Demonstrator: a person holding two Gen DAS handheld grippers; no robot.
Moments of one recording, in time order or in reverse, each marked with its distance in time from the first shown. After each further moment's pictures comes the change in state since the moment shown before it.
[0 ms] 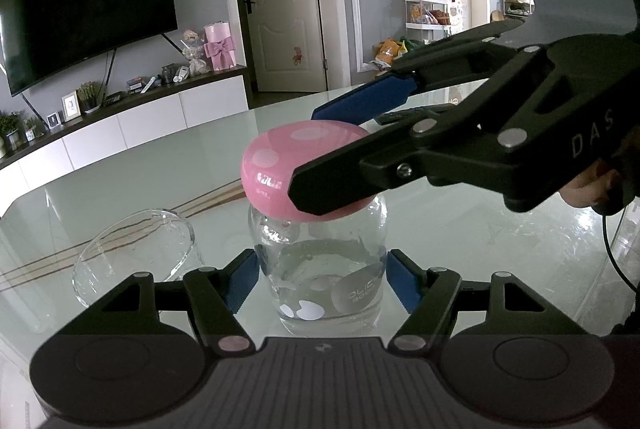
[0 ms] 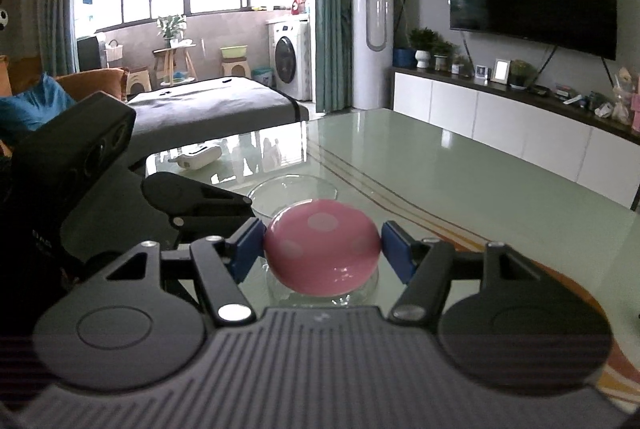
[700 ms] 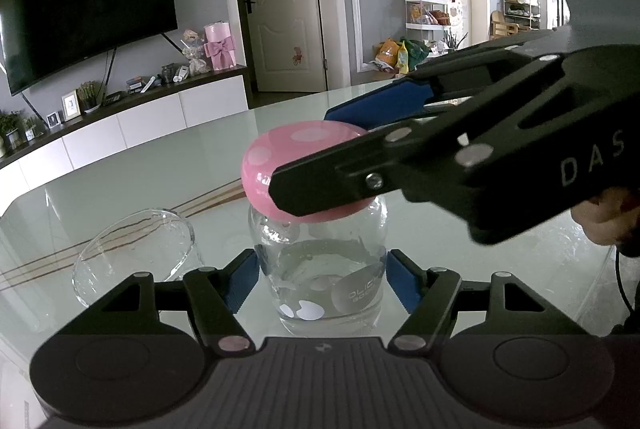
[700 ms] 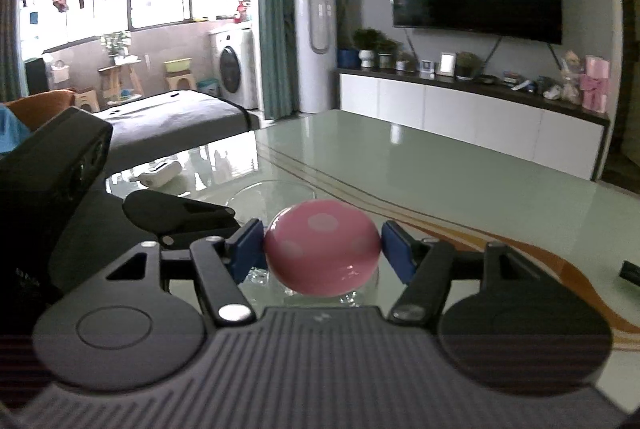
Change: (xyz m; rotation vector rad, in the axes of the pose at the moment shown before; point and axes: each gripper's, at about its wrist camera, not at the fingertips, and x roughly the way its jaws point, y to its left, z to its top) left arm 0.001 0.000 0.001 -0.002 0.000 -0.001; right arm 0.008 0.020 -0.010 0.091 -0.026 -0.152
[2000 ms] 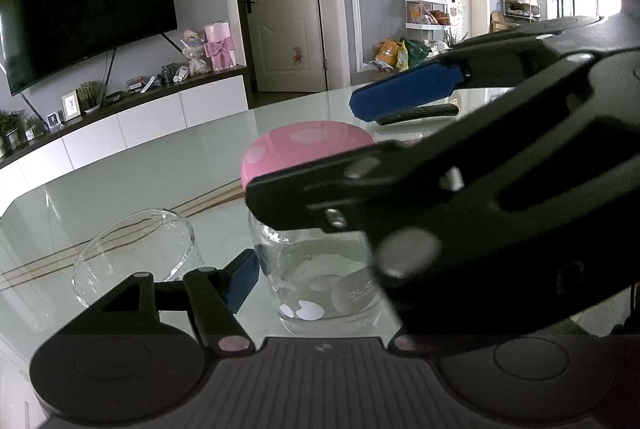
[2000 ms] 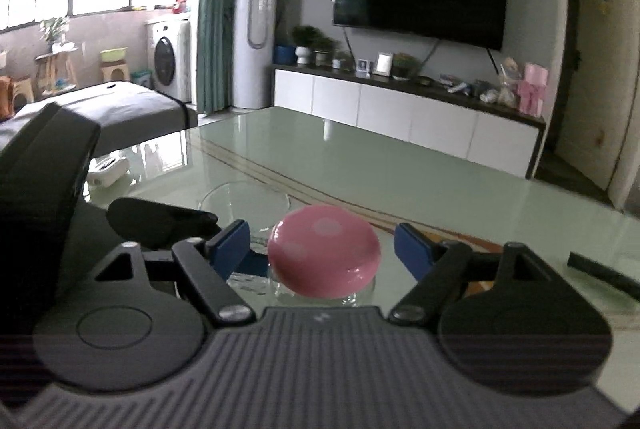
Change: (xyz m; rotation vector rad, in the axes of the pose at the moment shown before) left arm 0.001 0.001 0.000 -0.001 -0.001 -0.001; right arm 0.012 0.038 0.005 0.029 0.016 -0.276
